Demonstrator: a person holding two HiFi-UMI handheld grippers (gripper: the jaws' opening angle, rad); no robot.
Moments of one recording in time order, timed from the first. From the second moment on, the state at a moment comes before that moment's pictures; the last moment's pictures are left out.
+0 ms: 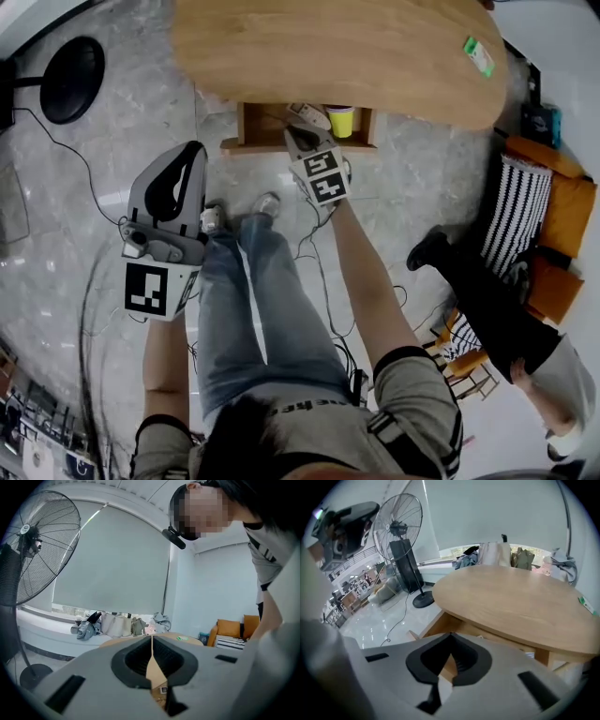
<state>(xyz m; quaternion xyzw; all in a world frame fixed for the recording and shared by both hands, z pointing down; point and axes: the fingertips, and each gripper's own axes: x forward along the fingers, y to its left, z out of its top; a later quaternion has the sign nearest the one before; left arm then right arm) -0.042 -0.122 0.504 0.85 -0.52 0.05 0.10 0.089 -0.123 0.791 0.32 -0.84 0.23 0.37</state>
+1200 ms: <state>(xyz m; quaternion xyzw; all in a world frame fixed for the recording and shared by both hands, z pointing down) -0.055 -0.037 0.359 0.89 -0.45 0.03 0.07 0.098 -0.022 0.526 0.51 -0.81 0.19 0.20</state>
